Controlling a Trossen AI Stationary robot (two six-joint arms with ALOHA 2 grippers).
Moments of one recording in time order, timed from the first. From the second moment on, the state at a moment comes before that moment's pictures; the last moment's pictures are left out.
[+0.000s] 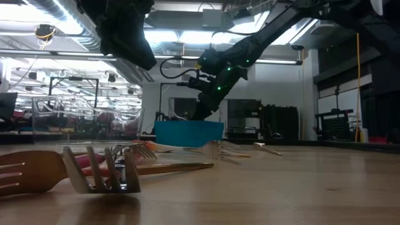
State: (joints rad) left arm -0.27 1.36 0.94 -0.49 -0.55 -0.64; right arm -0.48 2.14 1.59 -0.30 -0.19 -0.47
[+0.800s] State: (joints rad) left arm -0.27 1.36 0.94 -0.49 -0.55 -0.64; right arm -0.48 2.14 1.59 -0.30 -0.16 -0.48
